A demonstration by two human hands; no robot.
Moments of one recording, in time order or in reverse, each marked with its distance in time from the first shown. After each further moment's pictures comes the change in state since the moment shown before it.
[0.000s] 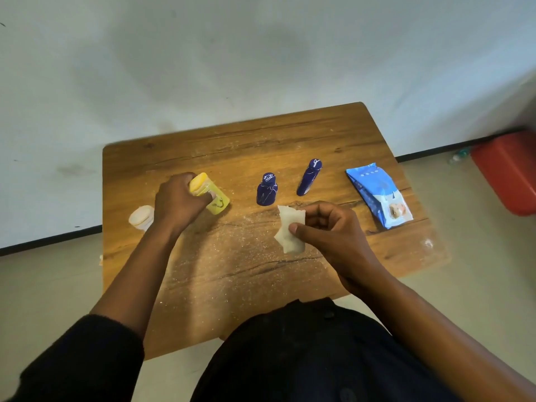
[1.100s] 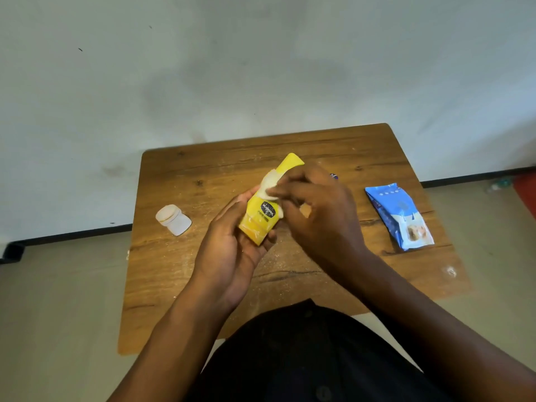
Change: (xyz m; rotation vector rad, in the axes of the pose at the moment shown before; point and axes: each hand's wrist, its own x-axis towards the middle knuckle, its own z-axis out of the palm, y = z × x) left_hand -0.159 0.135 -0.028 -1.529 -0.188 -0.385; right_hand 0.010 -0.045 0.022 -0.631 0.082 -0.824
